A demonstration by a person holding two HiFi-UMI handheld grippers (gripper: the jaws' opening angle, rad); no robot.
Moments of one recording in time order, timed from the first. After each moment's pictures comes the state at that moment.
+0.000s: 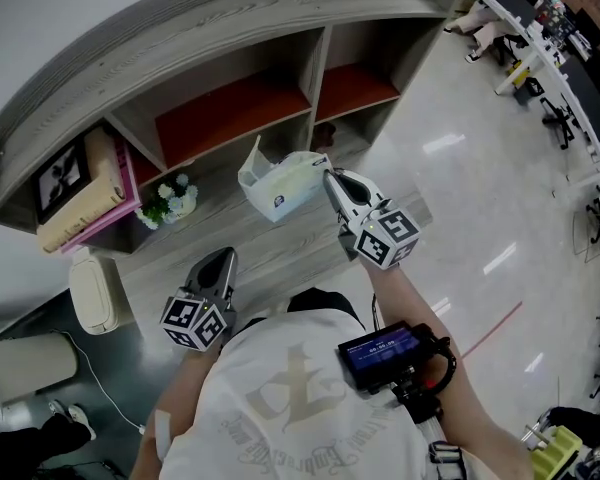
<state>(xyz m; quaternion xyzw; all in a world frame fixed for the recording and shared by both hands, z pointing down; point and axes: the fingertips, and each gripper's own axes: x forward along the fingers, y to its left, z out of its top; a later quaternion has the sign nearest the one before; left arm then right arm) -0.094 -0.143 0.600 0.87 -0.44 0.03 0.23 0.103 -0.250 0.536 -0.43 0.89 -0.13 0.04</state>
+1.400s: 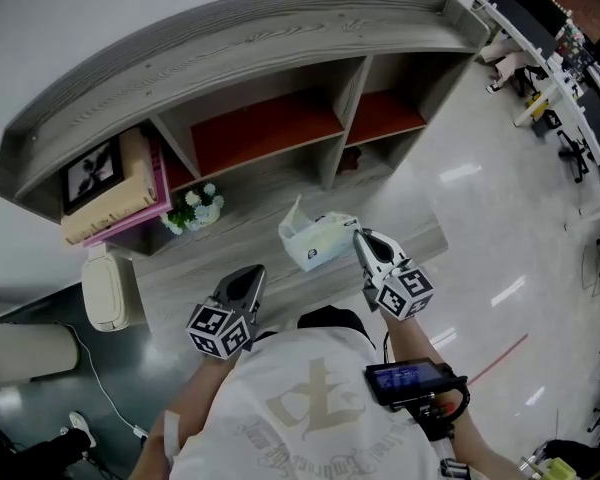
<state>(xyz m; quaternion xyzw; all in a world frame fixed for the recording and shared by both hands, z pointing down) -0.085 -0.132 0.615 0.87 -0.42 0.04 0.24 0.112 -0.190 0.596 -0.44 0.88 -0.17 -0.01</state>
